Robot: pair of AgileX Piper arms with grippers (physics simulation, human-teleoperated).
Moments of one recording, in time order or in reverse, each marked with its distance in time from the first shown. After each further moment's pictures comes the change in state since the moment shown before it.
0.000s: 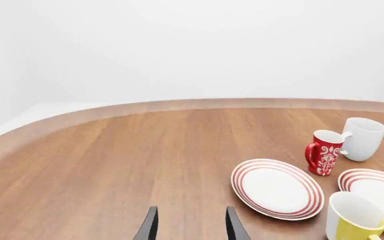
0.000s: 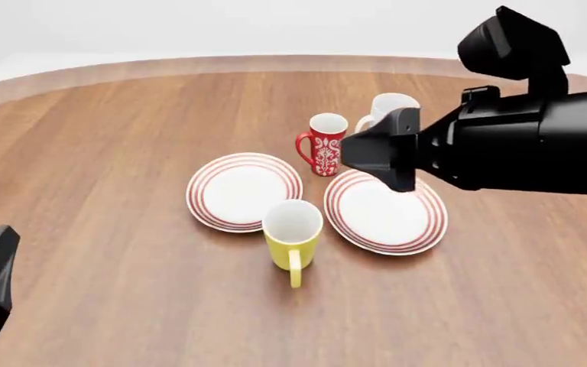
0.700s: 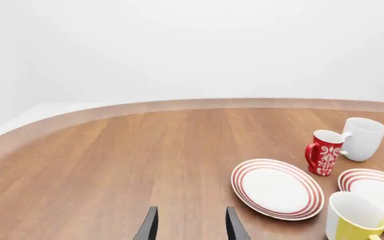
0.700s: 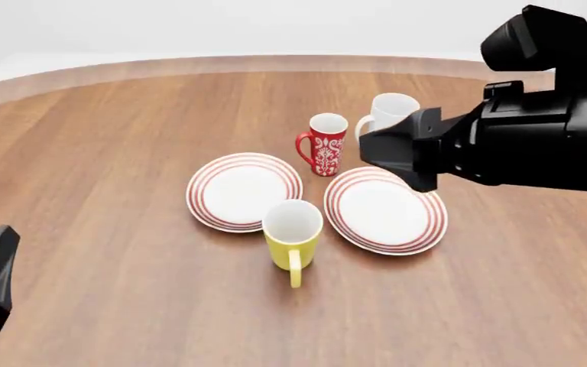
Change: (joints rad) left arm 0.000 0.000 0.000 0.000 0.000; right arm -0.047 -0.041 0.018 -0.001 -0.113
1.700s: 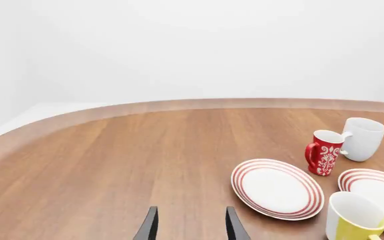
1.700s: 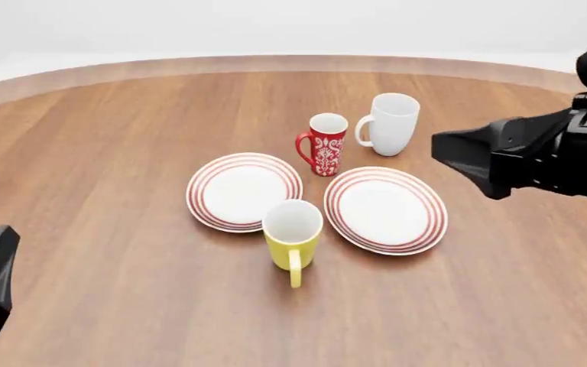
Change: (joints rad) left arm 0.000 0.000 0.000 0.000 0.000; right arm -0.183 -0.169 0.109 0.000 -0.124
